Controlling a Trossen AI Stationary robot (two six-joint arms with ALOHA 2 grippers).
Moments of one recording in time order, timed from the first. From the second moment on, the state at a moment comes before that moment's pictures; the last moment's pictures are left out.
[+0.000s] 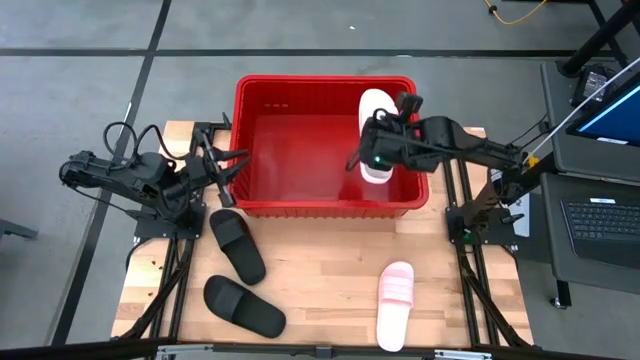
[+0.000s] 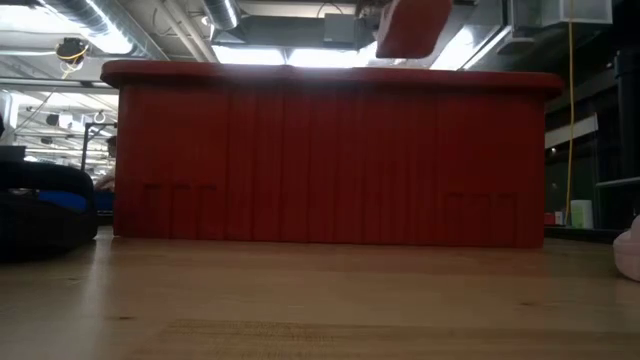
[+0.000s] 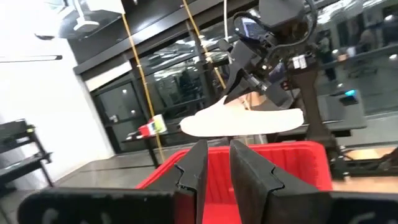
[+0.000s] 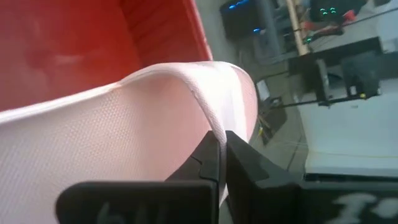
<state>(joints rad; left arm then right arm) -0.24 0.64 0.73 0.15 -0.67 0.44 -0.02 1.74 2.16 -1.57 0.97 -0.03</state>
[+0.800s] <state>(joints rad) -0.24 0.64 0.73 0.13 -0.72 0.44 -0.12 1.74 1.94 -1.54 0.86 -0.06</state>
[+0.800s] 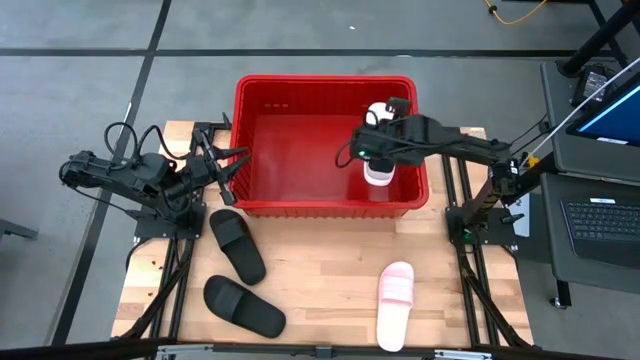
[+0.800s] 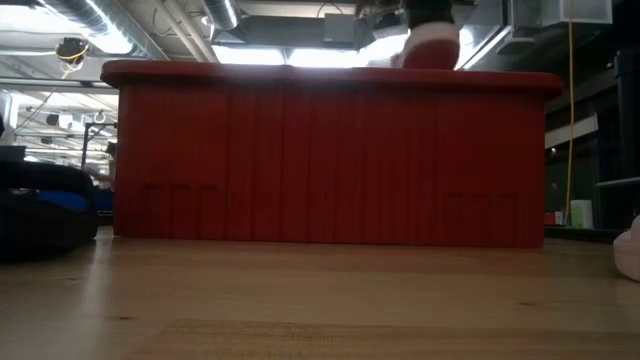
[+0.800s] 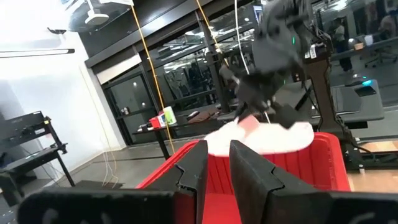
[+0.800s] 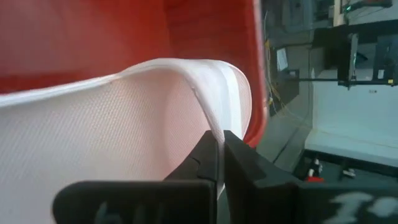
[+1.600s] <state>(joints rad) -0.24 0.64 0.73 0.13 -0.72 0.47 -0.48 1.72 1.51 -0.94 0.62 -0.53</state>
